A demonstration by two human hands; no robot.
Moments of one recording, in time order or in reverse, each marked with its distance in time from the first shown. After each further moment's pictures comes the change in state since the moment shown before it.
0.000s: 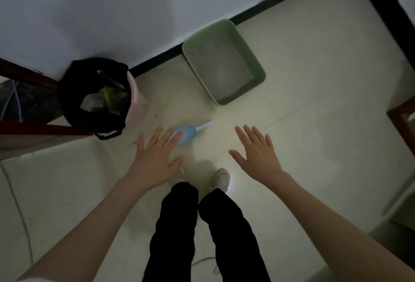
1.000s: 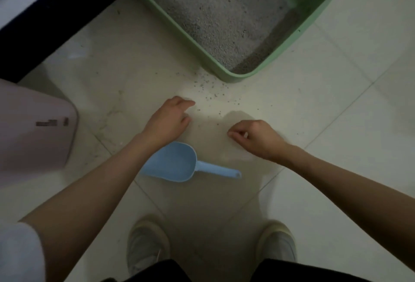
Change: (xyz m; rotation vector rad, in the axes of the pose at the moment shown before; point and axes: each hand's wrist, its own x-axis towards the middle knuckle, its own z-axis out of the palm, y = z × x) left_hand 0.442 -0.113 0.297 -0.090 0.105 0.284; right_hand 0.369 0.110 0.328 0.362 0.132 -0.185
